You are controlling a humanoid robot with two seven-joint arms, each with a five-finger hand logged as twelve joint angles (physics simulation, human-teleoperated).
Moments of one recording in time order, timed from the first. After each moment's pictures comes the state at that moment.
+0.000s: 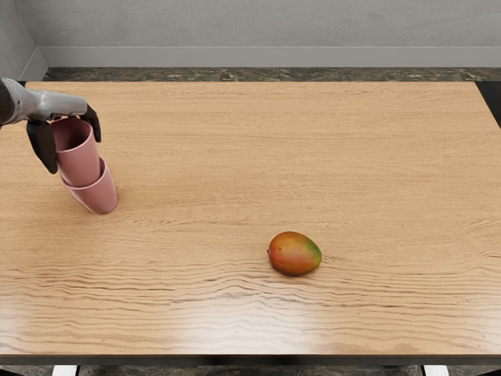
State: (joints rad) left arm -1.25 0.94 -0.36 -1.63 1.15 -0.61 0.61; right arm -0.11 0.00 0.33 0.17 -0.21 -0.05 0.07
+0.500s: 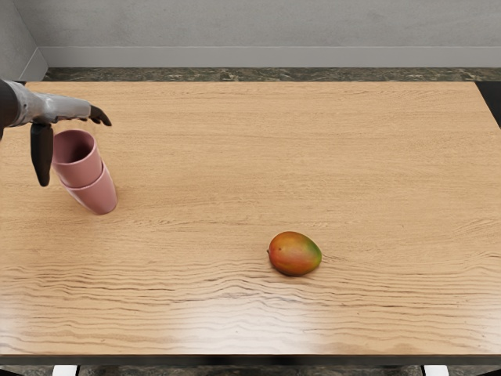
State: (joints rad) left arm -1.24 0.92 -0.36 -1.61 1.16 -0.61 0.61; right arm -0.12 0.00 0.33 0.17 -0.21 -0.05 0.07
